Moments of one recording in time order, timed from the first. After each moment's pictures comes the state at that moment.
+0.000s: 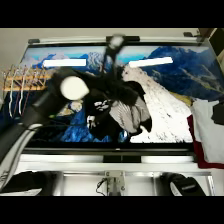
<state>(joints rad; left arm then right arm) -0.83 -1.47 1.70 1.20 -0.95 -1.63 0.19 -0.58 1.30 -1.89 1.54 1.82</state>
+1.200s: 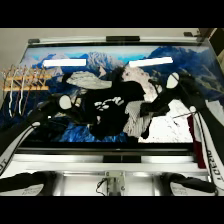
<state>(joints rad) -0.48 -1.41 1.07 1.20 -1.12 -1.69 0.19 -1.44 1.29 -1.30 1.50 1.56</state>
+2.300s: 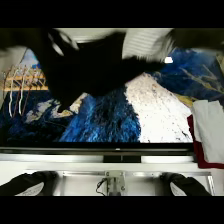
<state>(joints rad) -0.37 -1.17 2.01 1.45 -1.16 -1.57 0.19 -1.05 1.82 -1.26 1.07 1.43</state>
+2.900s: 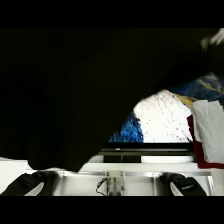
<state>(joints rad) -0.36 -0.80 1.81 1.52 -1.07 -1.68 0.19 -0.74 1.97 -1.53 1.27 1.55</state>
